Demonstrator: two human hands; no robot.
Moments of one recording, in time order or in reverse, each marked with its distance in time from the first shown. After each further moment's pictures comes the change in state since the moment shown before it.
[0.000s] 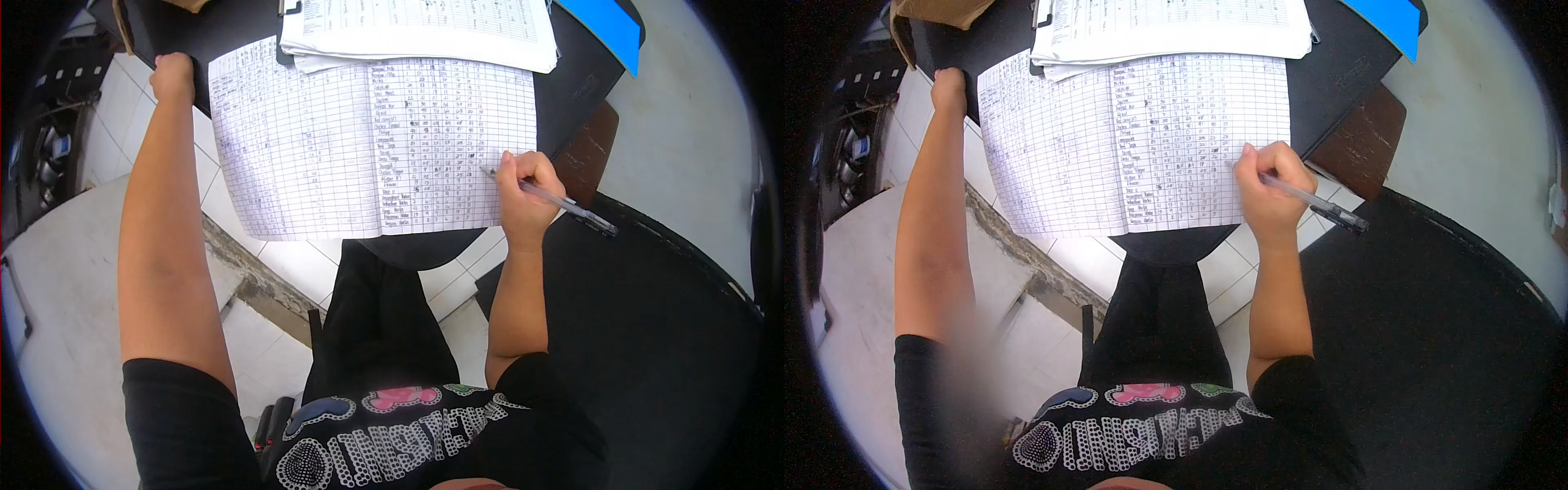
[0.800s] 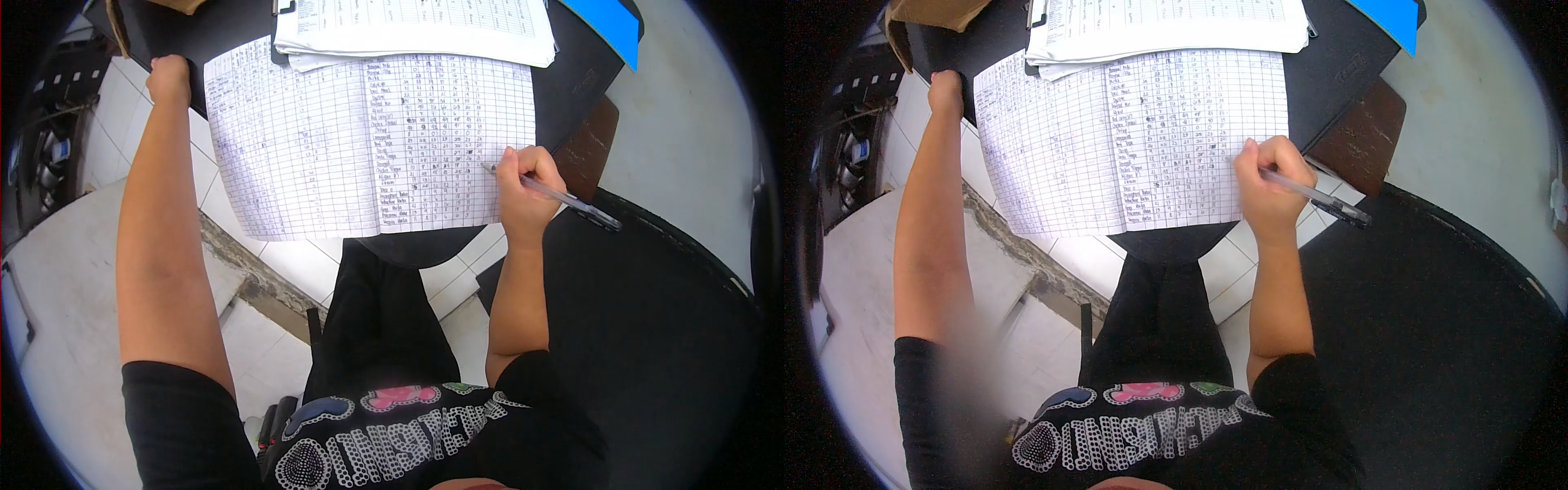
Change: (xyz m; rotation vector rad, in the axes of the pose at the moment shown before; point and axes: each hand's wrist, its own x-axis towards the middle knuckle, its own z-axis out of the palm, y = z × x) left_hand -0.001 0.003 0.002 -0.254 0.002 -0.160; right_hand -0.001 0.005 0.001 0.024 0.020 -0.003
